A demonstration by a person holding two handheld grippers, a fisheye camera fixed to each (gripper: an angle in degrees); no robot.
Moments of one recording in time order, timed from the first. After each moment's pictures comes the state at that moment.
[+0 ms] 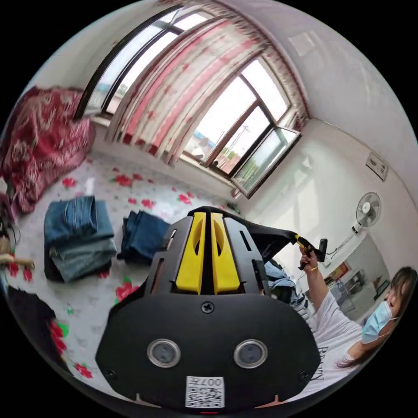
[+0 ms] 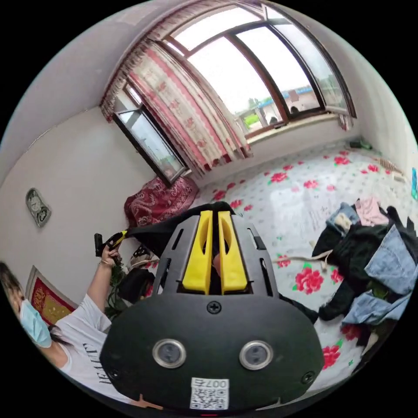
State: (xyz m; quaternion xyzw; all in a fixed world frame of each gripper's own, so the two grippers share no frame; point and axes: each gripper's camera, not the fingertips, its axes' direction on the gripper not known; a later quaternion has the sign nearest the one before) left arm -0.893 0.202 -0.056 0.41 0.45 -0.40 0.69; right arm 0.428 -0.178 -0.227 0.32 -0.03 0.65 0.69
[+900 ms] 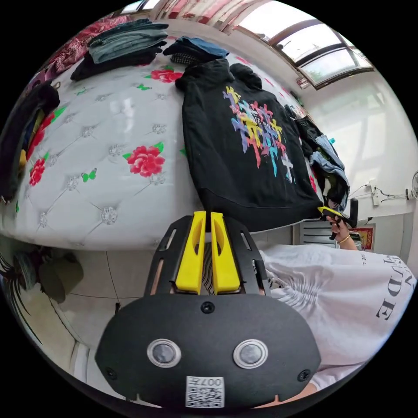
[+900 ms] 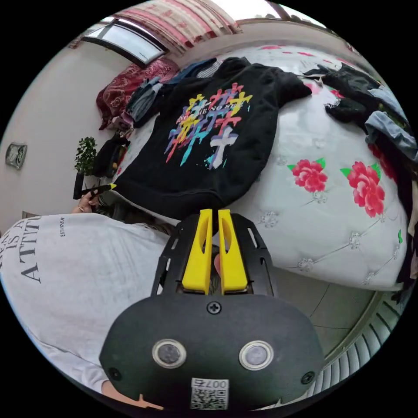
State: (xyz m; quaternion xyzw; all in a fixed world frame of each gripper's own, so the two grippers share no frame) left arm -0.143 0.507 0.181 0.01 0.51 -0.33 0.79; right arm -0.050 -0.173 0.045 0.03 -0.25 0.61 0.75
